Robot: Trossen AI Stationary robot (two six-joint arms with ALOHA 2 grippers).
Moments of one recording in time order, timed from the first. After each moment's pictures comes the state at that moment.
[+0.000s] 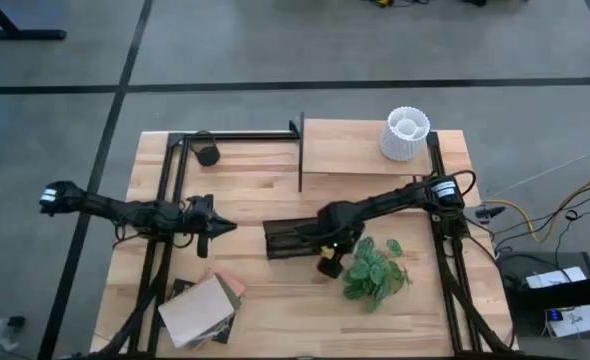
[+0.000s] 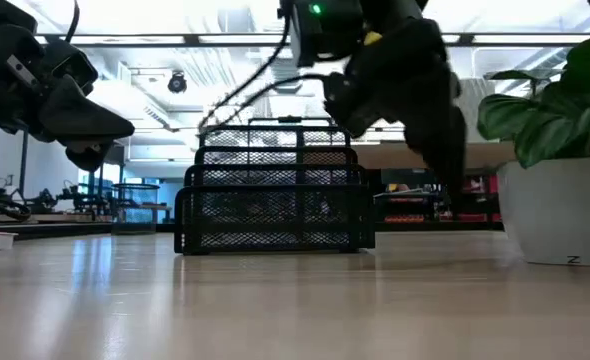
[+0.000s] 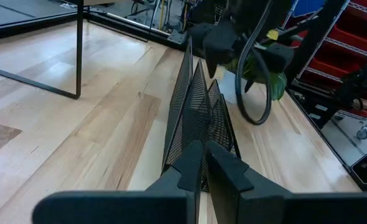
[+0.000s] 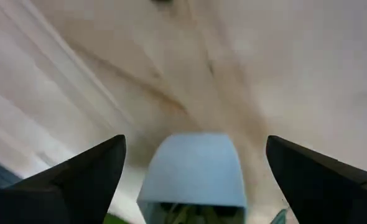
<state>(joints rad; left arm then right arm) -0.19 0.35 0.01 0.12 -0.20 -0.38 0.12 2.01 1.60 -1.22 -0.29 0.64</state>
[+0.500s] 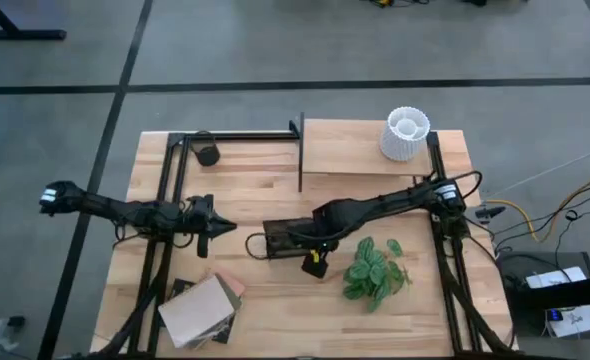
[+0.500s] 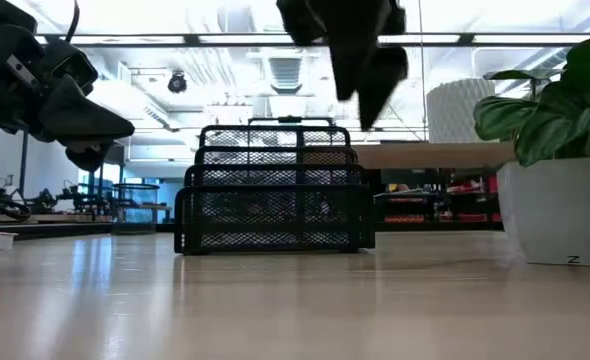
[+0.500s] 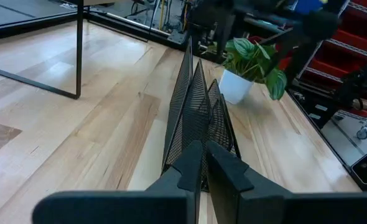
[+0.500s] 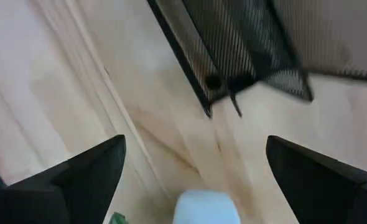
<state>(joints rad) -0.19 0.35 0.01 0.12 -0.20 -0.38 0.21 2.01 1.88 -1.23 0.02 0.58</state>
